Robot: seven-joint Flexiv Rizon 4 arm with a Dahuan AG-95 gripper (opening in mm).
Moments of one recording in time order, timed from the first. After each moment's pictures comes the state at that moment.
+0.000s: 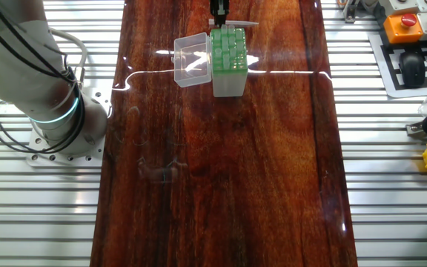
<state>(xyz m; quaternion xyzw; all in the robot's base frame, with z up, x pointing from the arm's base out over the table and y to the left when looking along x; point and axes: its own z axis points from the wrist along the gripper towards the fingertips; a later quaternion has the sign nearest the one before) 0.366 0.338 0.021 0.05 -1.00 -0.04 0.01</state>
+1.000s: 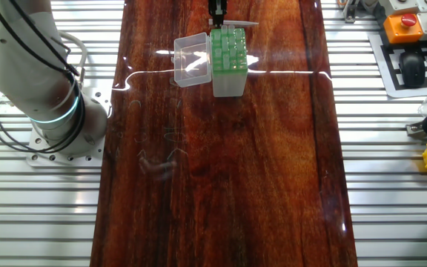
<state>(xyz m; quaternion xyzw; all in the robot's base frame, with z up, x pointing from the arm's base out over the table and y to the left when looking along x) 0.366 0.345 0.008 0.04 -1.00 -0.03 0.01</state>
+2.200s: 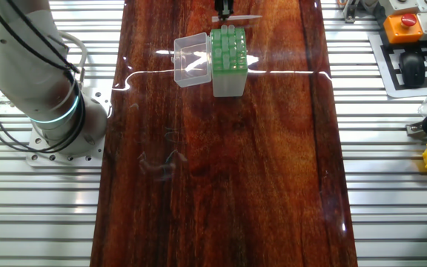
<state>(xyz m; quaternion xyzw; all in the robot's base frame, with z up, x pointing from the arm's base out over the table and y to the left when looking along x) 0.382 0.330 0.037 0.07 -1.00 -0.03 0.01</state>
